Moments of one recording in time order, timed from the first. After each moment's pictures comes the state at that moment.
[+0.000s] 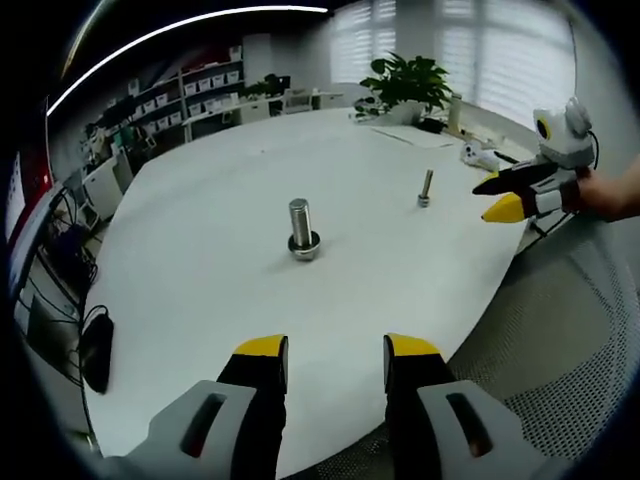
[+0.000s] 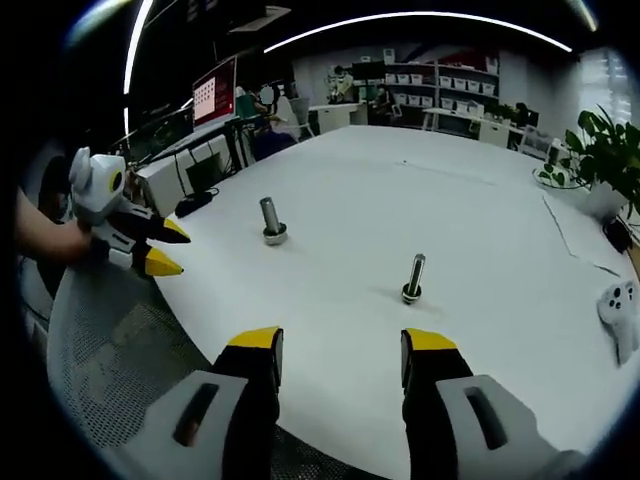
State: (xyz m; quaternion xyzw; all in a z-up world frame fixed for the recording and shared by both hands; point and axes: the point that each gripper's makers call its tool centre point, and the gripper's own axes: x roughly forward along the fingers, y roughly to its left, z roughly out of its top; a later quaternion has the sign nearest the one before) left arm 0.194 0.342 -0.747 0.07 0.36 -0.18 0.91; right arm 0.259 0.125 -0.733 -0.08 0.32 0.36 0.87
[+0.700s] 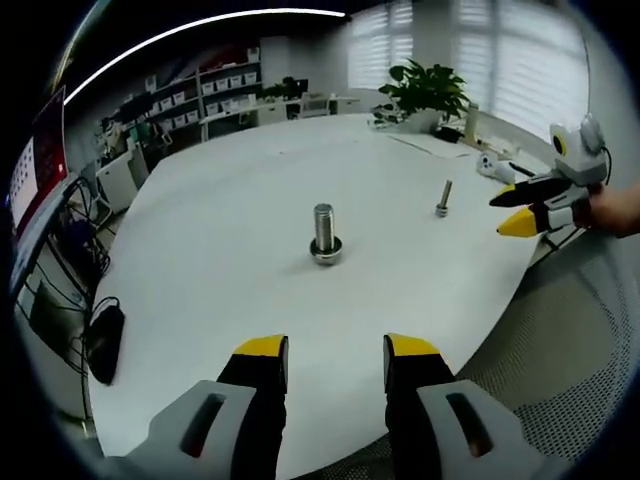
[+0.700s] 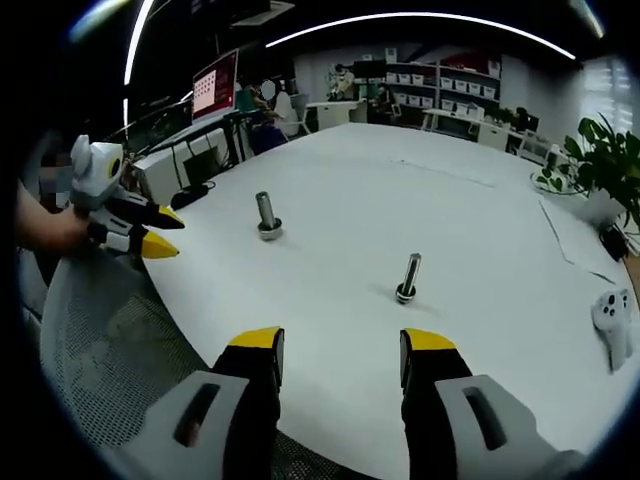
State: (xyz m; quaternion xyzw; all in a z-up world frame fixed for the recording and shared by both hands) left arm 0.199 0.358 -0.741 0.06 0.35 -0.15 0.92; right arm 0.262 0.123 -0.735 -0.10 0.31 0.35 0.87
